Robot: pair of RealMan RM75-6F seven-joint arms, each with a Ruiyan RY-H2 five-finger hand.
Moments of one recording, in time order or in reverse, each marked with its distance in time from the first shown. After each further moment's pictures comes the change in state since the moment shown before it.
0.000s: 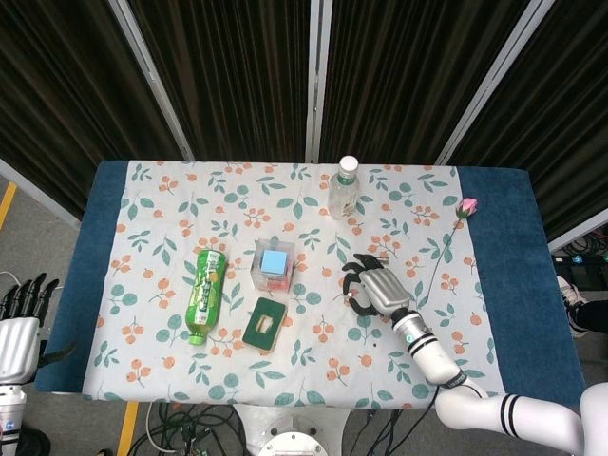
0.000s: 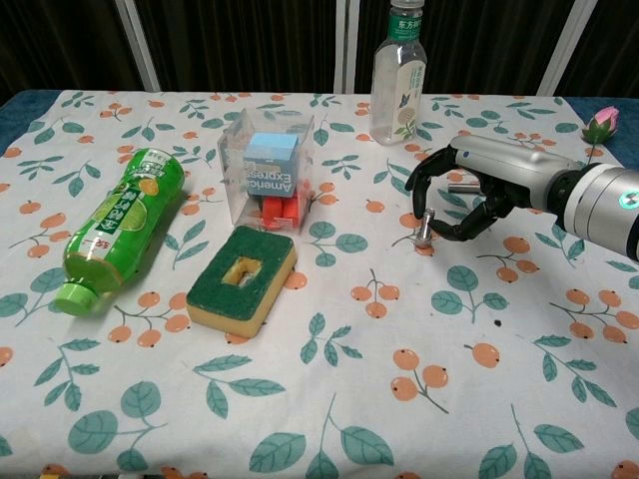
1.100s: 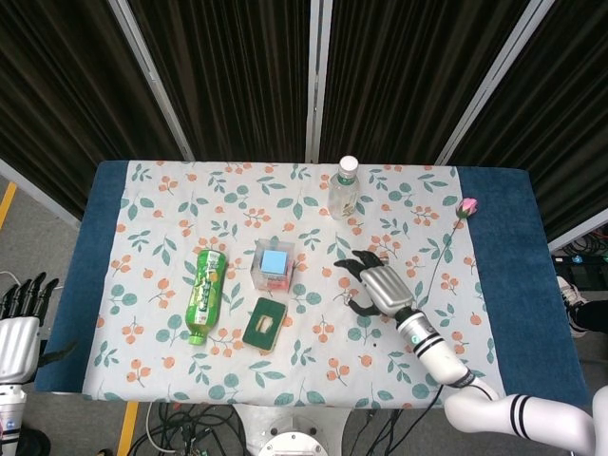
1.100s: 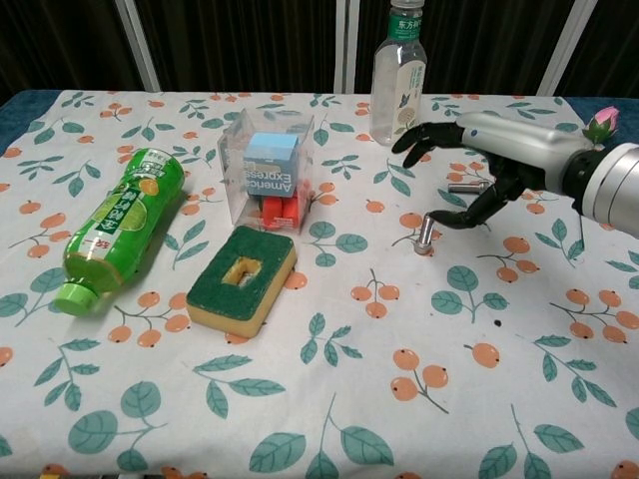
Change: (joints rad) left arm 0.000 0.000 -0.002 -0.002 -0.001 0.002 0.007; right arm -0.004 0.061 -0.013 -0.041 -0.110 0.065 0.041
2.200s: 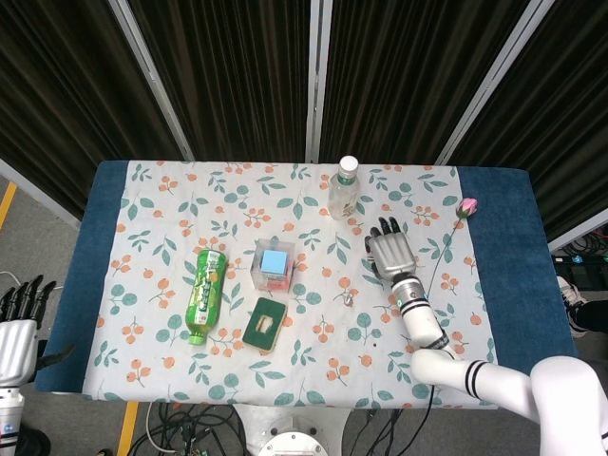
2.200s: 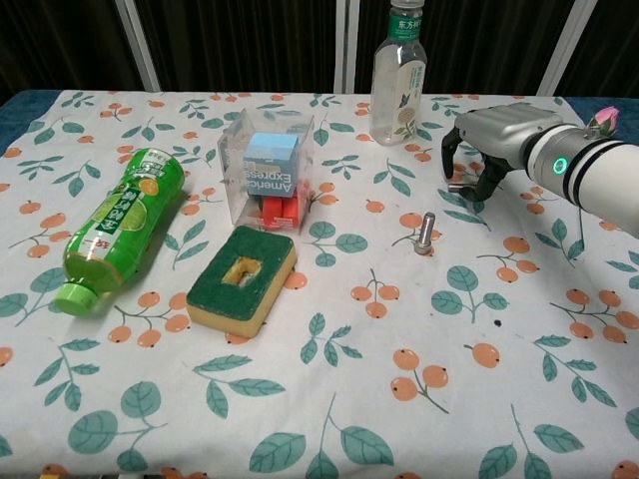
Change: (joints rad) left arm 0.012 0.001 0.004 -0.003 -0.002 0.008 -0.003; right arm 0.194 -0.205 0.039 0.353 0.454 -0.025 -0.594
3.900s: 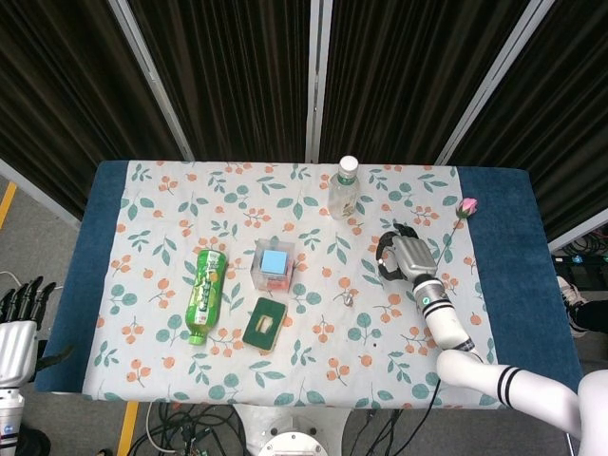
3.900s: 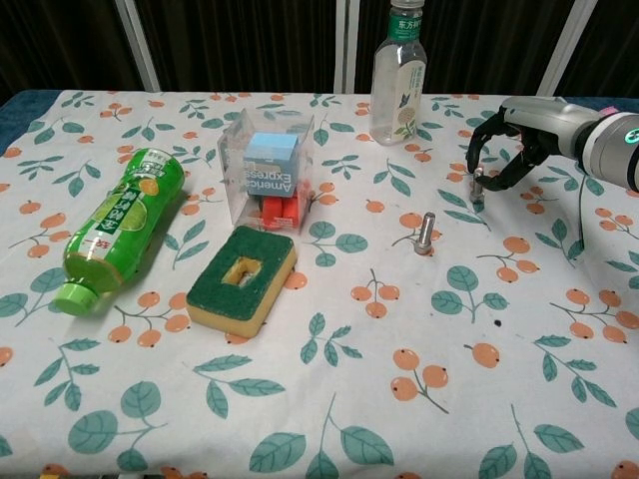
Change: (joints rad) left arm 0.005 -0.002 -0.001 0.005 -0.001 -0.001 0.001; right arm -0.111 0.146 0.076 -0.138 -0.028 -0.104 0.449
